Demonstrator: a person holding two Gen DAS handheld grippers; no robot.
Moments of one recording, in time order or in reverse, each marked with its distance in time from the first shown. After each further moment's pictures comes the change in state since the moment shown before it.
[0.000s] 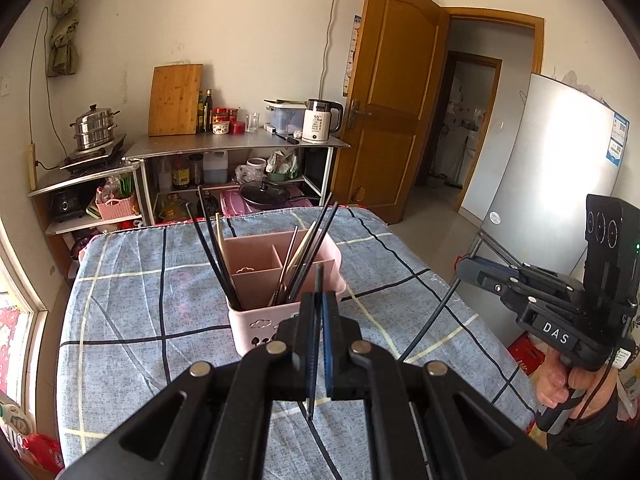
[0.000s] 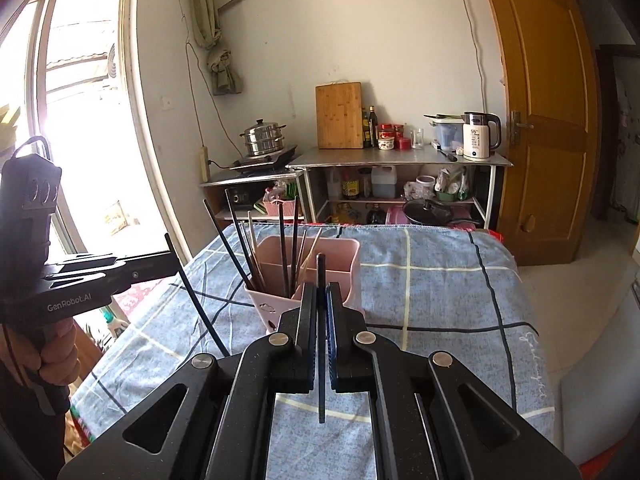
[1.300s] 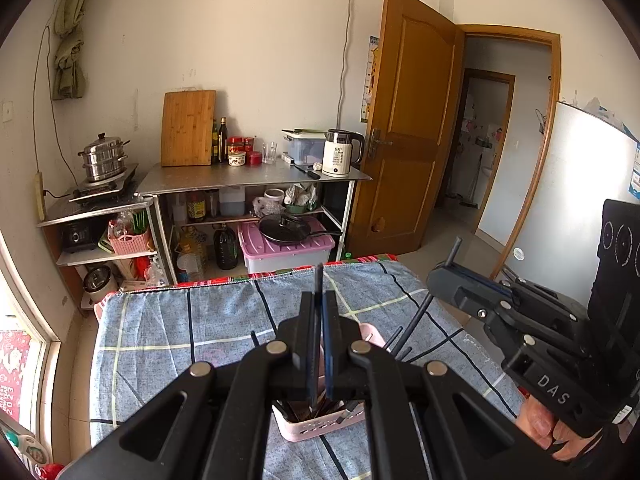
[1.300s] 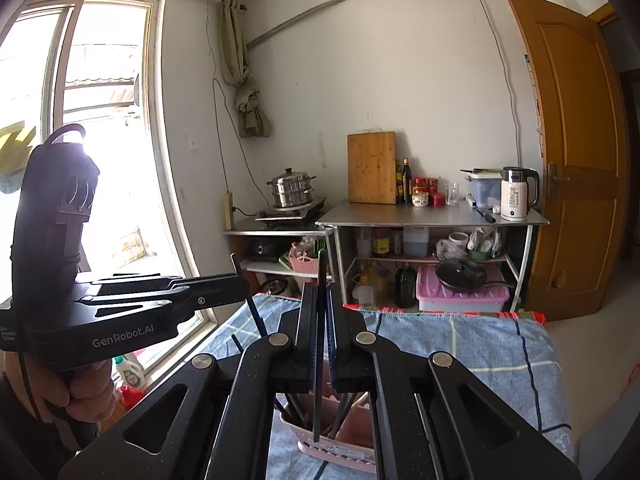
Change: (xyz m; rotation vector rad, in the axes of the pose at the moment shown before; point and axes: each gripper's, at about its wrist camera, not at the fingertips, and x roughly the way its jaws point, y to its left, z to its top) left arm 0.028 0.047 0.098 0.002 -0.062 0.048; right arm 0.067 0.042 0.099 -0.039 -0.154 0.092
